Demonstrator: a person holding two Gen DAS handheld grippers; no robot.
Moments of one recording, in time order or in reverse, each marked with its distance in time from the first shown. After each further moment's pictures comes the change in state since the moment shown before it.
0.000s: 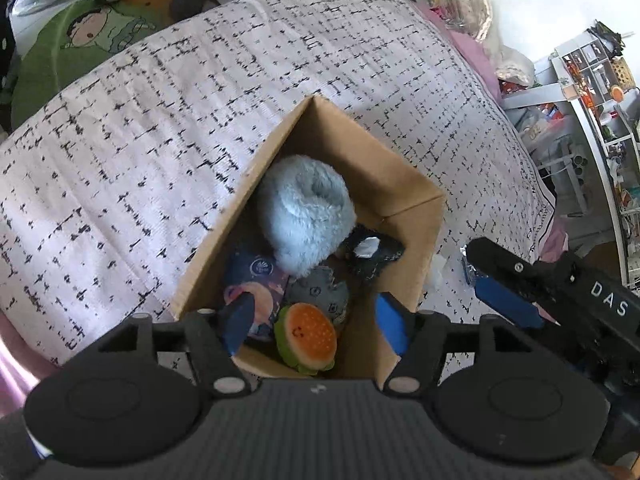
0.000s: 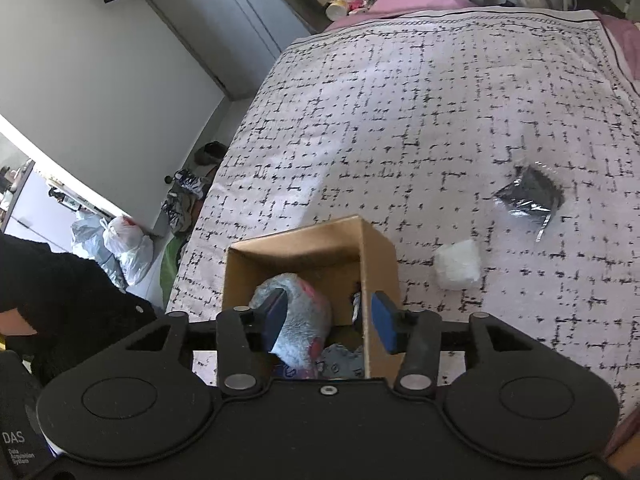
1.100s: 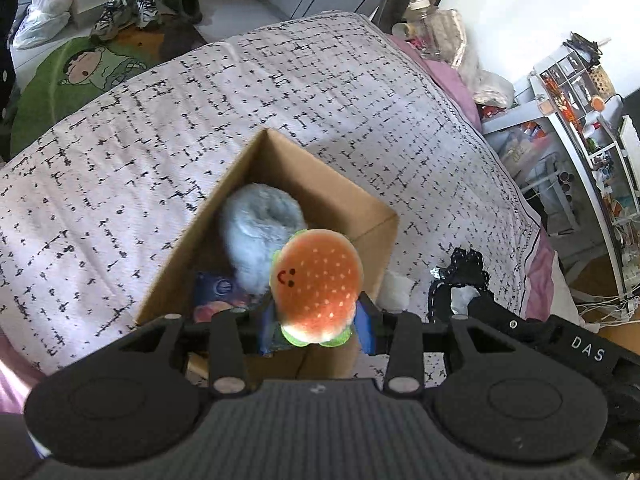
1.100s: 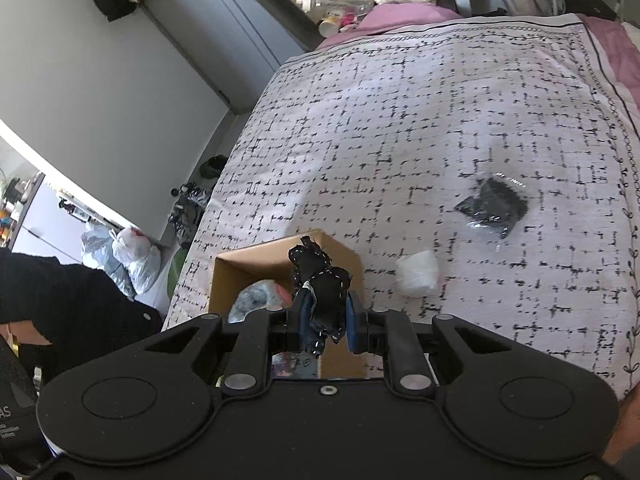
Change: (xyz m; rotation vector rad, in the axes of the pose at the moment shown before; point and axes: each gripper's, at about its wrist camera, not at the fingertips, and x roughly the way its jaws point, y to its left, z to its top) left arm -0.016 -0.036 -0.016 0.020 -0.122 0.000; right arm -0.030 -0.037 0.004 0.005 -0.024 0.041
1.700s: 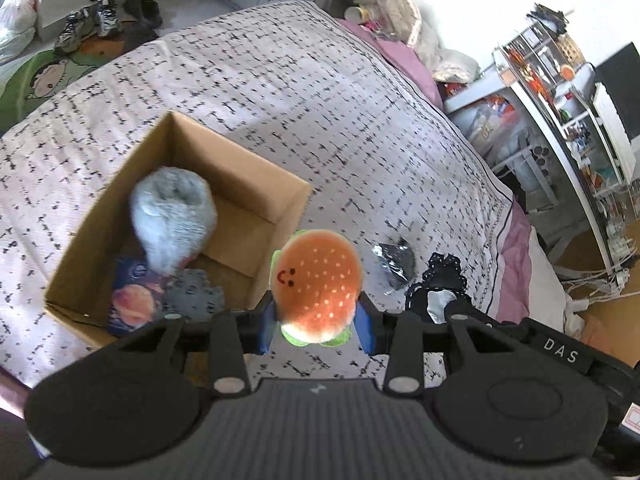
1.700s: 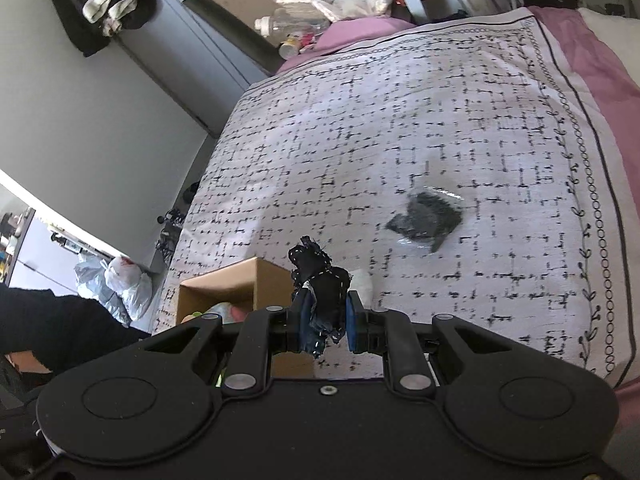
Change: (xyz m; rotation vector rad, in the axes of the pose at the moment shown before) left arm 0.013 -0.069 -0.024 0.066 -0.001 -0.040; right arm -0.027 -0.065 0.011 0.075 -0.043 -0.014
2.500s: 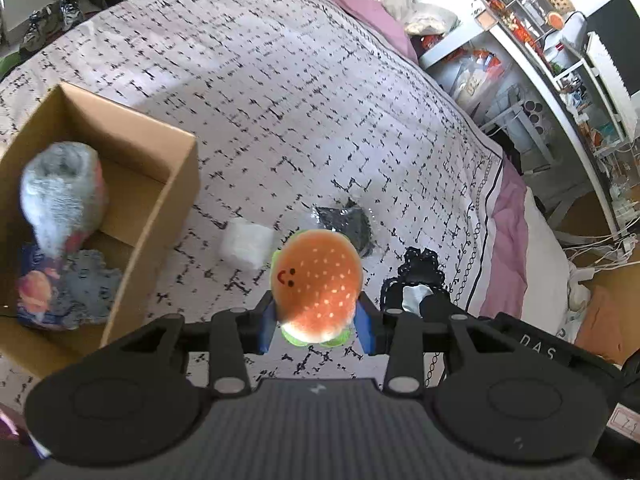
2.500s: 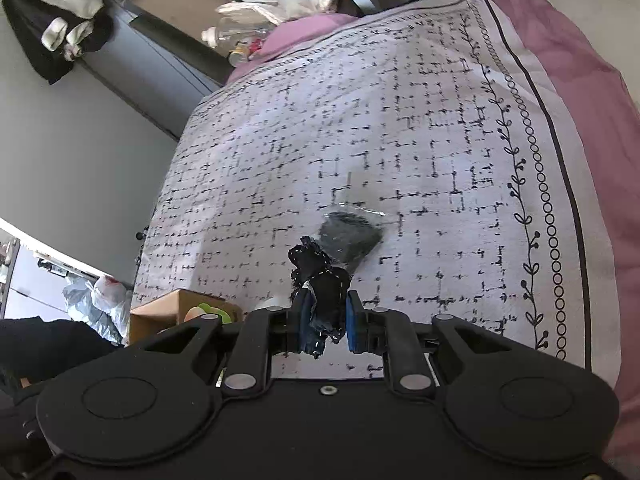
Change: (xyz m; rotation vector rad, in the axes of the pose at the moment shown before) left arm 0.064 -0.079 -0.019 0.069 0.078 0.002; right arm 0.009 -0.086 0.028 0.088 0.019 -0.025
